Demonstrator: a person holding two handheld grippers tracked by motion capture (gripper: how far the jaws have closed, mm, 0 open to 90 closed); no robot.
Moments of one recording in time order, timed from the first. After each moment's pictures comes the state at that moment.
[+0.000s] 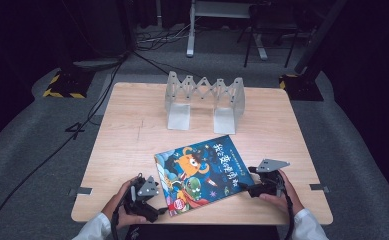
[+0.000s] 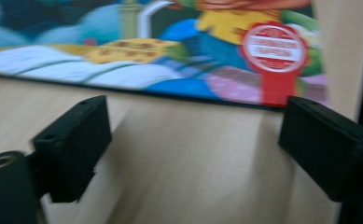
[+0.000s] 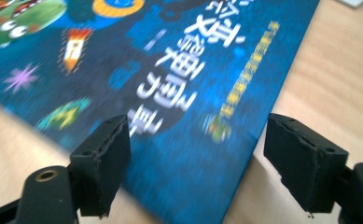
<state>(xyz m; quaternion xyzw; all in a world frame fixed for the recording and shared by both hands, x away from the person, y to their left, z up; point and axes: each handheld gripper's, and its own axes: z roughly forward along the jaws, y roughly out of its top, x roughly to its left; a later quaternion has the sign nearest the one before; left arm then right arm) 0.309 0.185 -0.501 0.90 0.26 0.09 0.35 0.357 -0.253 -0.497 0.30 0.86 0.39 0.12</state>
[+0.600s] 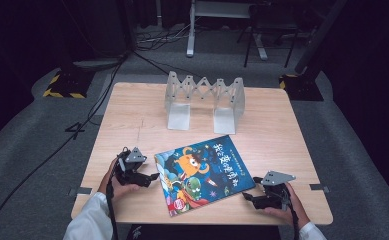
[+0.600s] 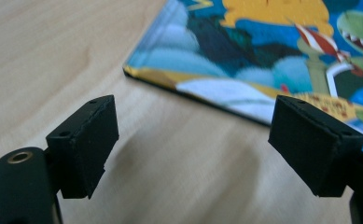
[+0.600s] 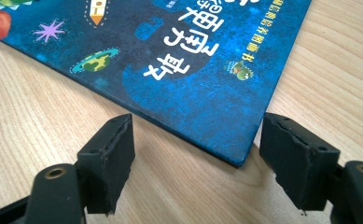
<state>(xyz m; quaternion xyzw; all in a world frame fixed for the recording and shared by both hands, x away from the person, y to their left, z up) 0.382 0.213 -0.495 0.86 0.33 0.11 0.38 0.324 -0.261 -0.502 0.31 0.86 0.37 0.14</state>
